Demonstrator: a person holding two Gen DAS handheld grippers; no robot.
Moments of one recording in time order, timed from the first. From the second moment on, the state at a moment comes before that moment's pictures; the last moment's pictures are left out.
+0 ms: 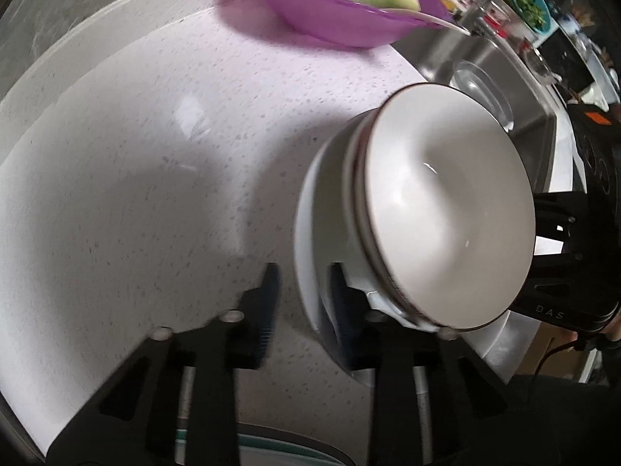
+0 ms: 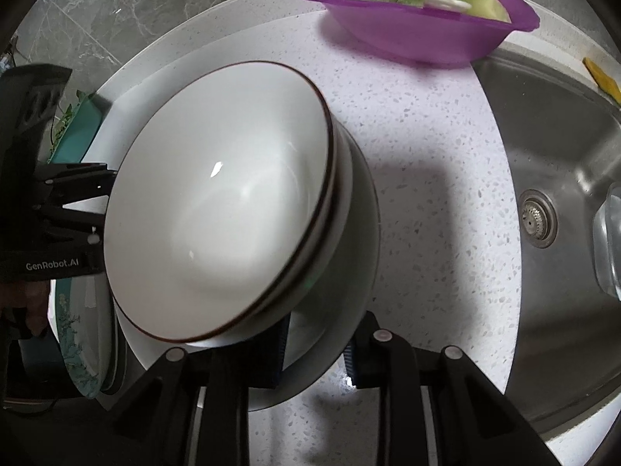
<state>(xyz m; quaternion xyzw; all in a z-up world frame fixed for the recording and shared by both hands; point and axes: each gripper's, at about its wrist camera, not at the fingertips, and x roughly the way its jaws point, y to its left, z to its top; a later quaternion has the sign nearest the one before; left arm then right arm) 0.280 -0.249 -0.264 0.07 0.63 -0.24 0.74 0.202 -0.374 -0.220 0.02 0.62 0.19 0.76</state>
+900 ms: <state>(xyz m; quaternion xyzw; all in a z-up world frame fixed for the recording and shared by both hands) 0.265 -0.257 -0.243 0.07 0.62 -0.24 0.74 0.201 -0.386 -0.214 0.07 0.63 0.17 0.76</state>
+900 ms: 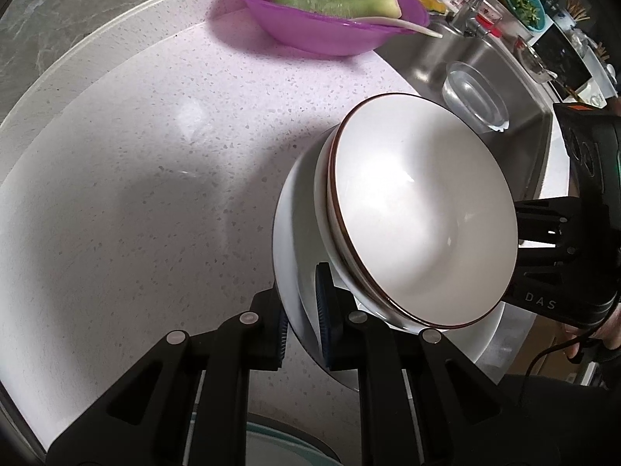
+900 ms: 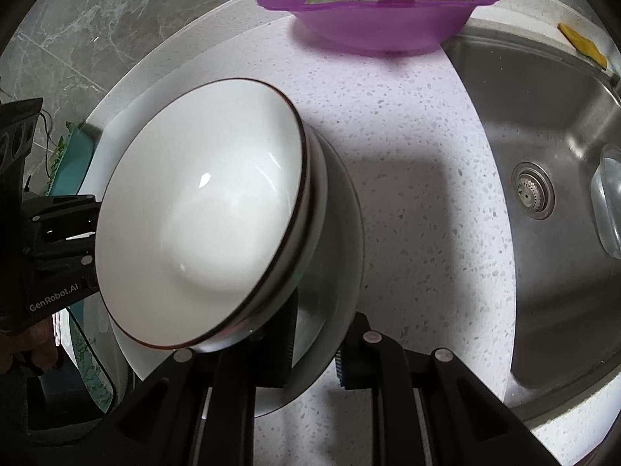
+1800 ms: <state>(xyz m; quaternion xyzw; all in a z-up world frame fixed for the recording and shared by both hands) 0.176 -0.102 -0.131 0.02 0.57 -0.17 0.81 0.160 -0.275 -0.127 0.00 0.58 0.25 0.77</state>
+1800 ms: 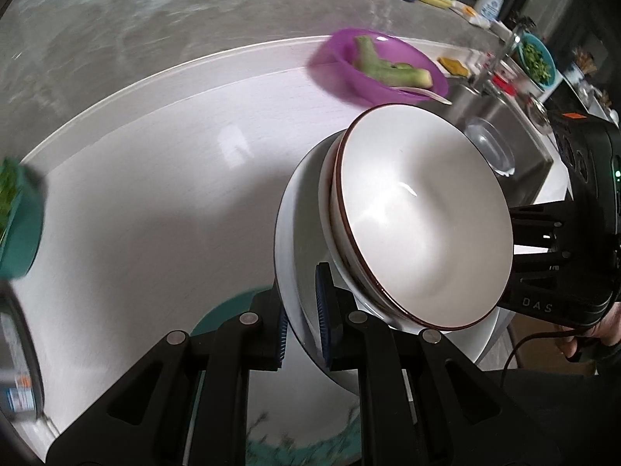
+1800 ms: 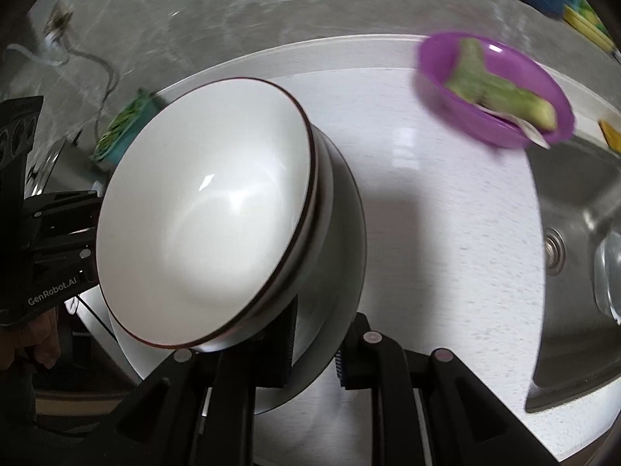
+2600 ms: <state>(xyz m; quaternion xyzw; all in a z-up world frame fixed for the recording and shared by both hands) 0.062 0.039 -0.167 -0.05 0.59 -0.12 0.80 0.104 -0.163 -0.148 -0.04 0.61 0.30 0.73</state>
